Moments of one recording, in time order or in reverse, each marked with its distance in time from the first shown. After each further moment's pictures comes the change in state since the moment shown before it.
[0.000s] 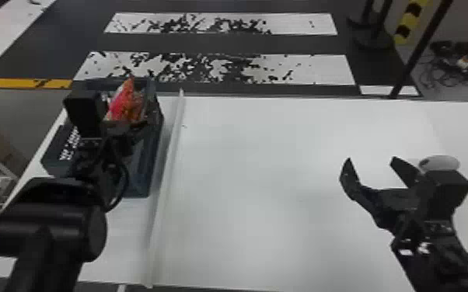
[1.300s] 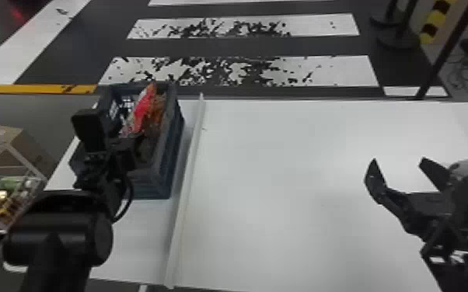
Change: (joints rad) left arm 0.026 0.012 0.083 0.030 0.037 0.050 -0.019; right arm 0.006 -0.018 0.005 -0.001 -0.021 -0.039 -0.001
